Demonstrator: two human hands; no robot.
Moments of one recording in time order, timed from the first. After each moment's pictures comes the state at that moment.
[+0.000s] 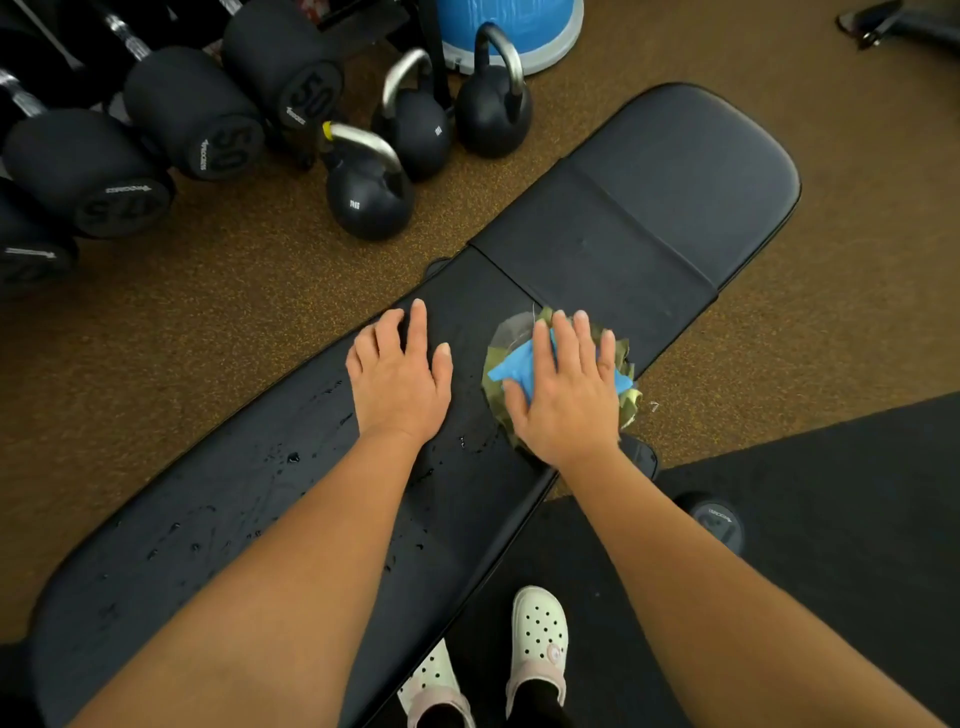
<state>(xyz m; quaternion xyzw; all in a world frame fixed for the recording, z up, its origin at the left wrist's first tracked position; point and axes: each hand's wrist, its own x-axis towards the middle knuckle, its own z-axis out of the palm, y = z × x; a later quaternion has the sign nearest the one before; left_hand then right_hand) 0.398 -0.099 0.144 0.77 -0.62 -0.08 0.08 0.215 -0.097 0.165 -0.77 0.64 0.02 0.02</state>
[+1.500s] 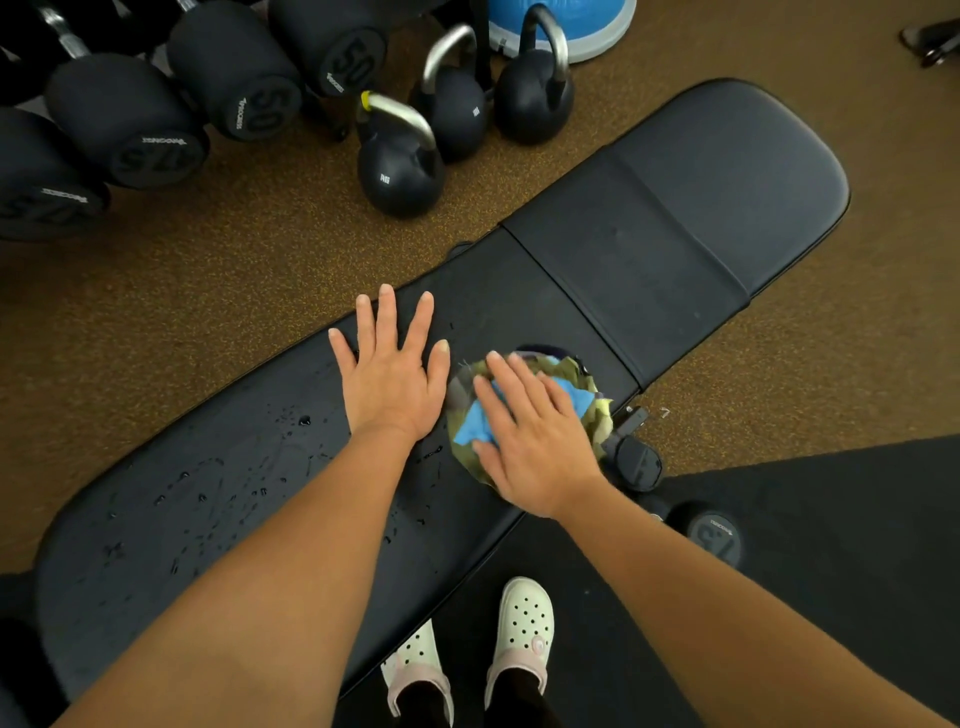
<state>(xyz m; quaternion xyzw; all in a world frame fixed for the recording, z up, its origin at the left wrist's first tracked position) 0.414 -0.074 0.136 0.79 -0.60 -0.09 0.02 0.225 -0.054 0.159 -0.90 0.43 0.05 0.07</state>
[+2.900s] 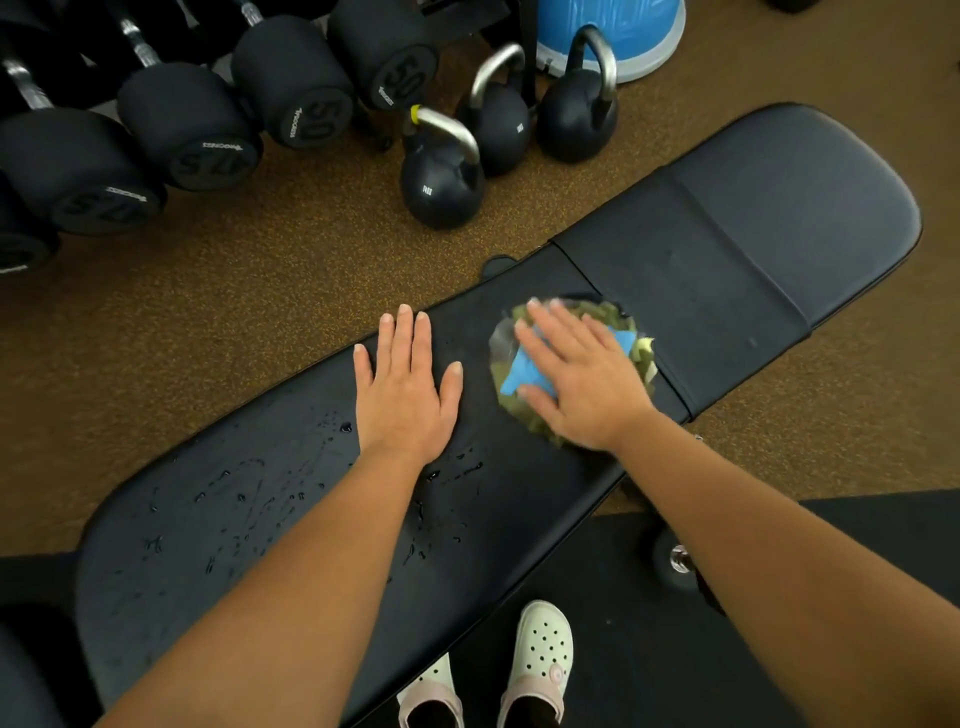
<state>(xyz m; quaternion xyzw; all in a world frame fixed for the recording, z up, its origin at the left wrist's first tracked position) 0.442 -0.059 0.138 0.80 -0.58 -0.12 0.03 0.236 -0.140 0.164 -0.92 0.39 0.08 0.07</state>
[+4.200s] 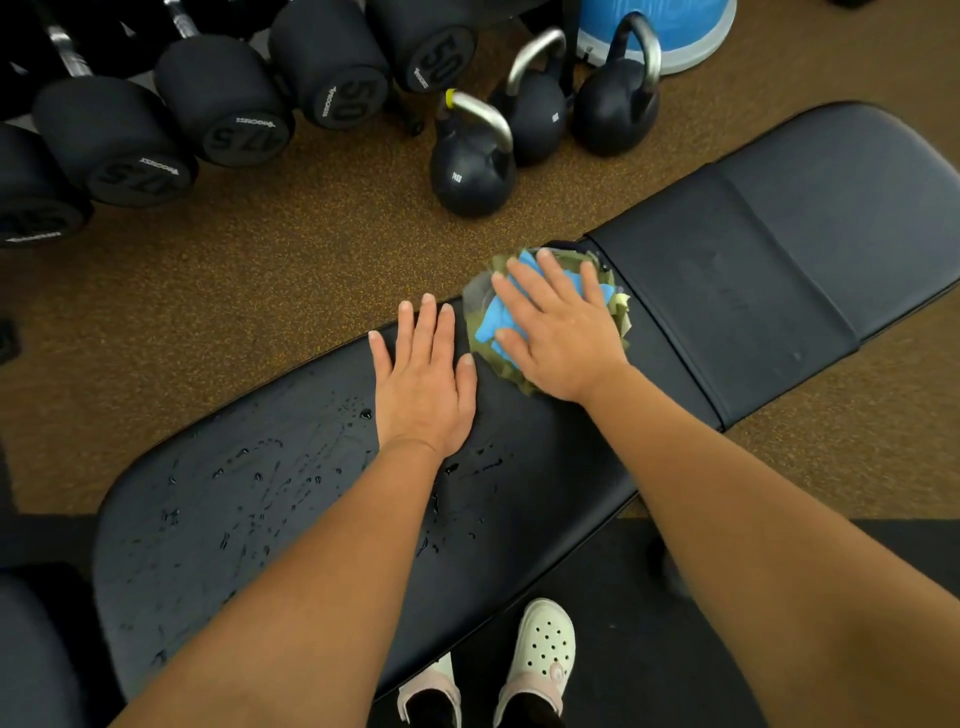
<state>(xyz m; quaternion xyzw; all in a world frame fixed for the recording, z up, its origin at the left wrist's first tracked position) 0.442 -0.057 0.134 0.81 -0.58 -0.10 0.05 0.297 -0.170 0.157 -0.92 0.39 0.07 0.03</state>
